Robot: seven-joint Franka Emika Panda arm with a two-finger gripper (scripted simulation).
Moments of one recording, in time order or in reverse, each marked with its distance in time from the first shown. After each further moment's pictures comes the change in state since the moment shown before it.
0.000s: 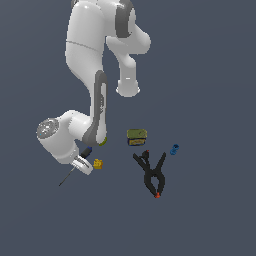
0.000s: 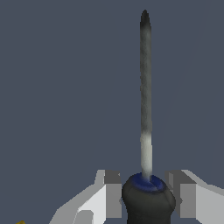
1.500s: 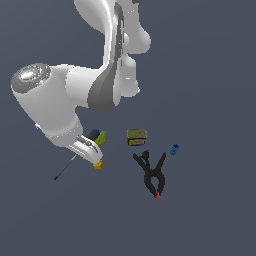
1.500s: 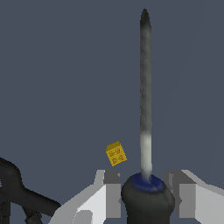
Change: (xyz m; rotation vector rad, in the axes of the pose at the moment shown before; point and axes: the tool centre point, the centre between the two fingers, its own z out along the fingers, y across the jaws) arm -0.009 -0.079 -0.185 -0.001 0.001 0.001
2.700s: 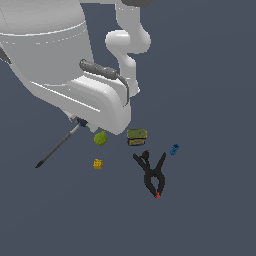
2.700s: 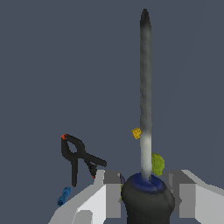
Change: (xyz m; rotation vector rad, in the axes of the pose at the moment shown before) arm -0.003 -0.092 -0.209 0.000 0.001 -0.002
